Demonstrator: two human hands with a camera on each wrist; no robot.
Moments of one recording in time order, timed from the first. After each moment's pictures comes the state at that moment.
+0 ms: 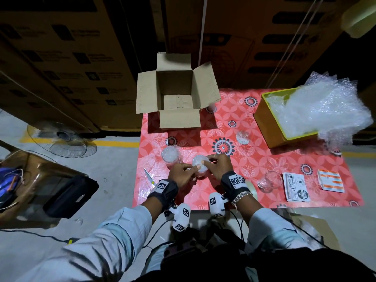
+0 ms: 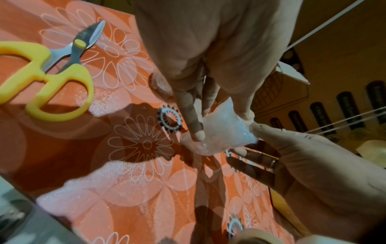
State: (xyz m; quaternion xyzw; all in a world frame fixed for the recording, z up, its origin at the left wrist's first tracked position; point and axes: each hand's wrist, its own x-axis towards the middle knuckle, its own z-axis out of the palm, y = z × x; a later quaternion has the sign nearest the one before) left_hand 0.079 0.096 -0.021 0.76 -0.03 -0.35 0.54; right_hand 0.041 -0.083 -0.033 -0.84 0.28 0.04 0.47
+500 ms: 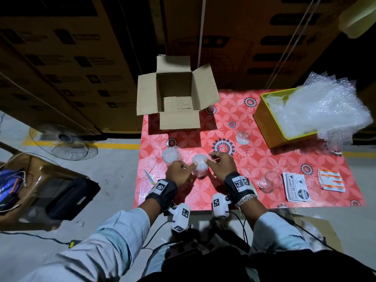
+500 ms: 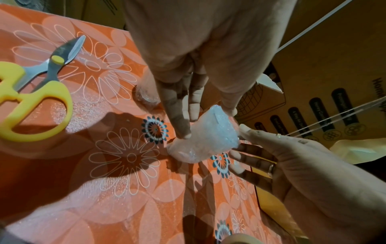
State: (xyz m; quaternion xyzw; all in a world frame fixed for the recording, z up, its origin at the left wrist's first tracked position) left_hand 0.090 0.098 -0.023 0.85 -0.02 -0.28 0.44; right_hand 0.034 -0.086 -0.014 -0.85 0.27 0.02 0.46
